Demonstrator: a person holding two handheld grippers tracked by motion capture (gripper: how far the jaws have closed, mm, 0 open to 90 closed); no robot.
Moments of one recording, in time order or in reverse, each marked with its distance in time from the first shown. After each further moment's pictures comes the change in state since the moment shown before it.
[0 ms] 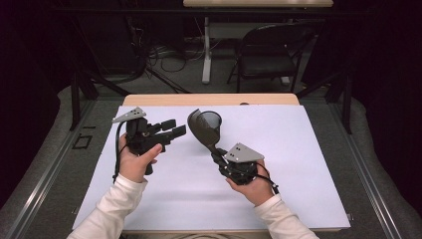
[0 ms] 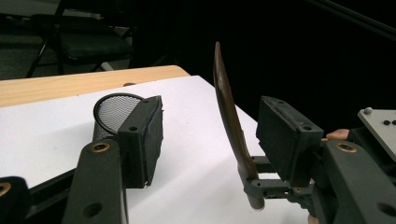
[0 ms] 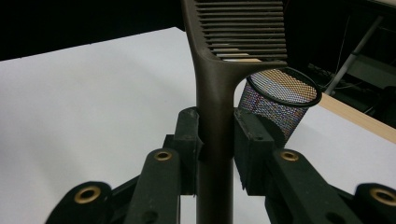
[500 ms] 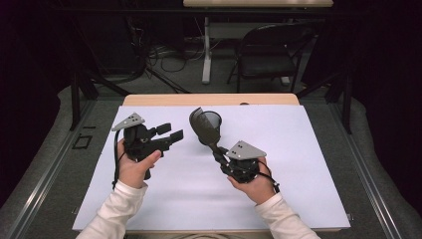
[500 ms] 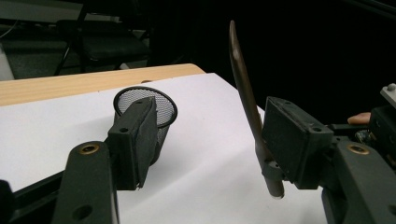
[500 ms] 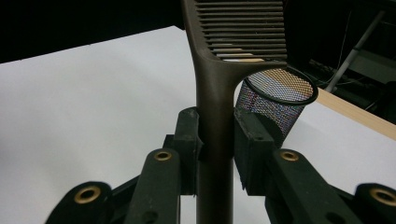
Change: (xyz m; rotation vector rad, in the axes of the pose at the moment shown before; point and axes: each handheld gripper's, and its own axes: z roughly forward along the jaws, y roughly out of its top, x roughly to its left) left arm -0.003 -0.012 -0.006 -0.003 0.072 0.025; right arm -0.005 0.003 -0.002 0.009 0.002 0.015
